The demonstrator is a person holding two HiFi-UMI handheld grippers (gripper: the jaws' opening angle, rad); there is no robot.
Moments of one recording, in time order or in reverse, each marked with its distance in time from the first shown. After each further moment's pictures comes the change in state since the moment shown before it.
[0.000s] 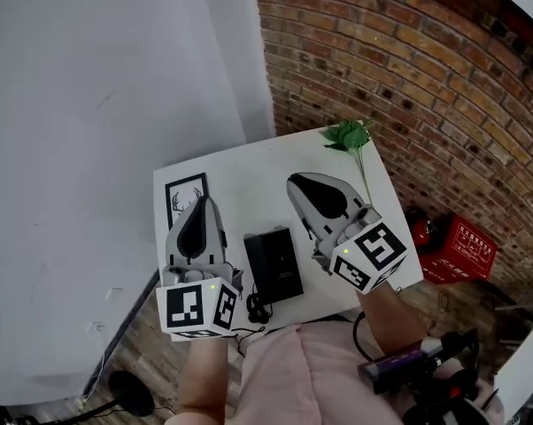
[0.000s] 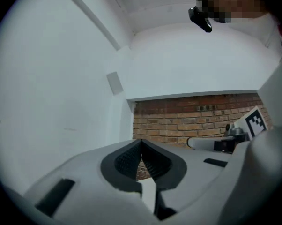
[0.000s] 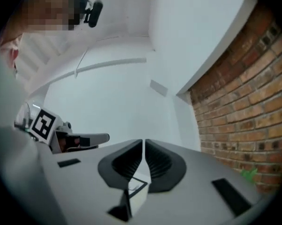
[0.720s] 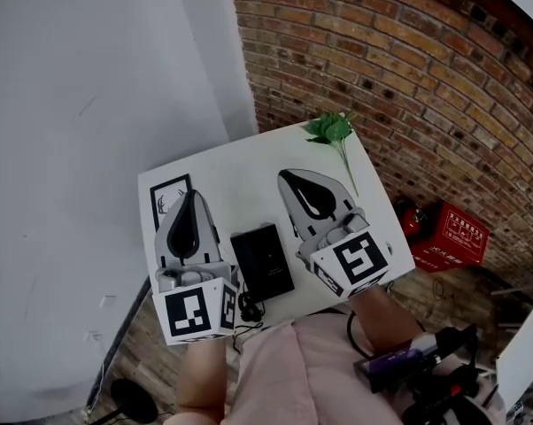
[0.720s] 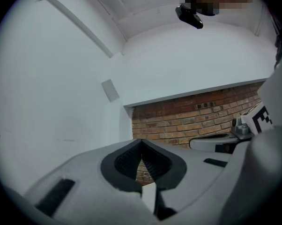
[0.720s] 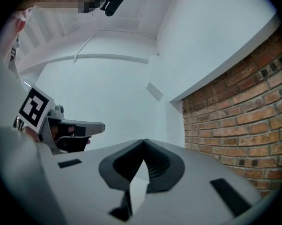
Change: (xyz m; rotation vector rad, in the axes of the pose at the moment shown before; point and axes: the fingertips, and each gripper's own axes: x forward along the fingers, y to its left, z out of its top) left arm 0.005 -0.022 0.020 0.102 -0.053 0.010; right arm -0.016 -0.005 0.007 -0.169 -0.007 -0.152
